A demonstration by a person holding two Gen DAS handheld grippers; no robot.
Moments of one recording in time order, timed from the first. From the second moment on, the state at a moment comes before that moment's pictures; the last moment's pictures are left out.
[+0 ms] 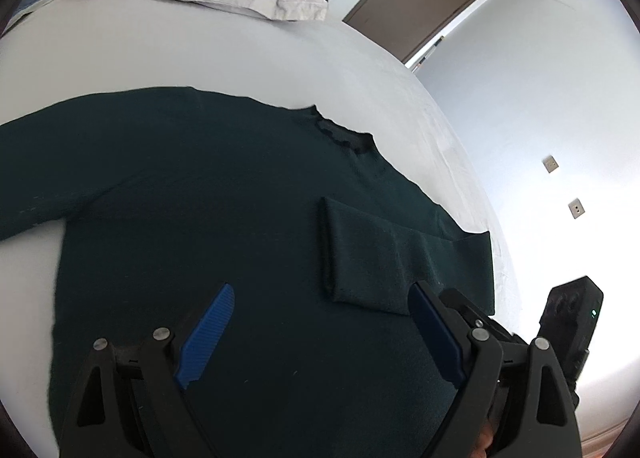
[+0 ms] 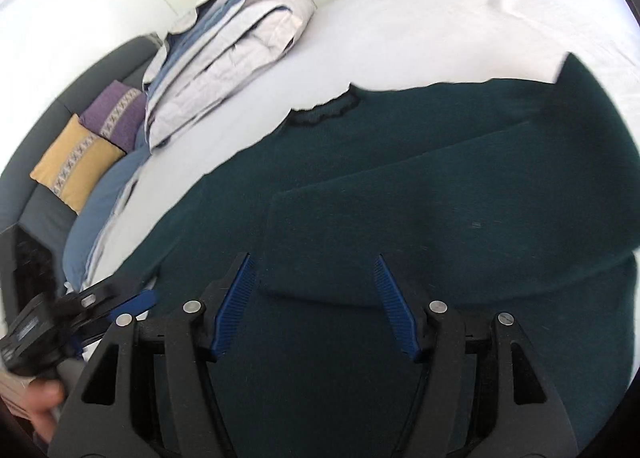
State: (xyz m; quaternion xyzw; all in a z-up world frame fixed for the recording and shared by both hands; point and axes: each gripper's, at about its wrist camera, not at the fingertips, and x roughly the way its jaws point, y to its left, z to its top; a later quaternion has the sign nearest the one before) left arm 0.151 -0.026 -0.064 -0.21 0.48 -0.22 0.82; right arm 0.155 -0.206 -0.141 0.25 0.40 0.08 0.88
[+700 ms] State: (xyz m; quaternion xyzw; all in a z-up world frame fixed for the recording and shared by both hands) left arm 0.207 -0.101 -0.090 -0.13 0.51 -0.21 0.82; right arm 0.076 -0.347 -0.153 0.37 0.37 0.02 0.85
